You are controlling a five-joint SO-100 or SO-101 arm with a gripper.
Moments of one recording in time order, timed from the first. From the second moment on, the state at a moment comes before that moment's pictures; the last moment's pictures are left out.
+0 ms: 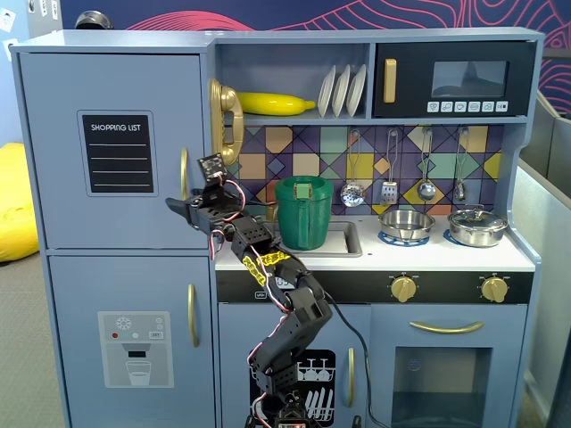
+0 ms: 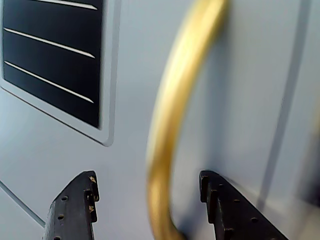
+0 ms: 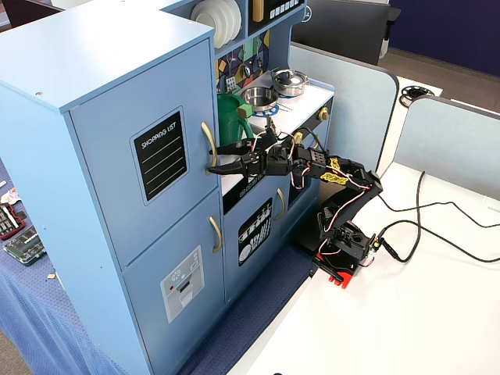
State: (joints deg) arm -38.9 125.9 103.7 15.5 -100.9
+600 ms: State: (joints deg) arm -55.9 137.2 102.0 30.8 -101.6
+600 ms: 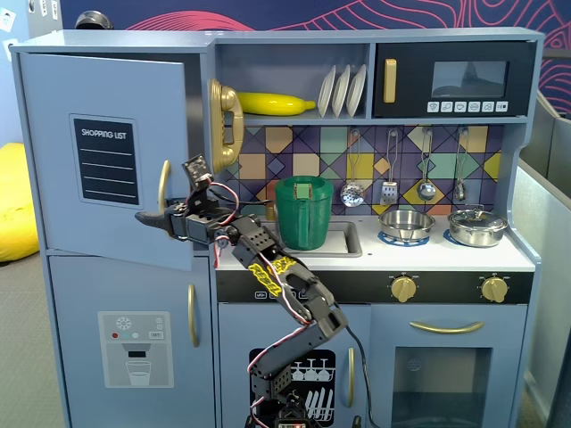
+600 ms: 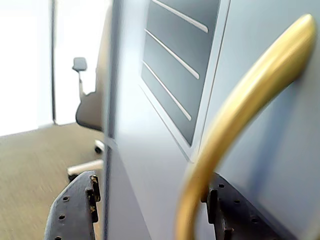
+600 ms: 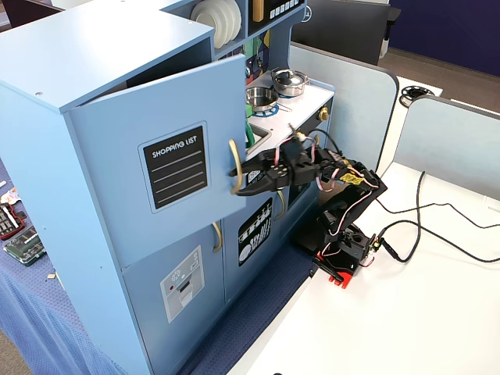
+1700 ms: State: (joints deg) arm -46.6 143.0 107.1 39.4 -95.7
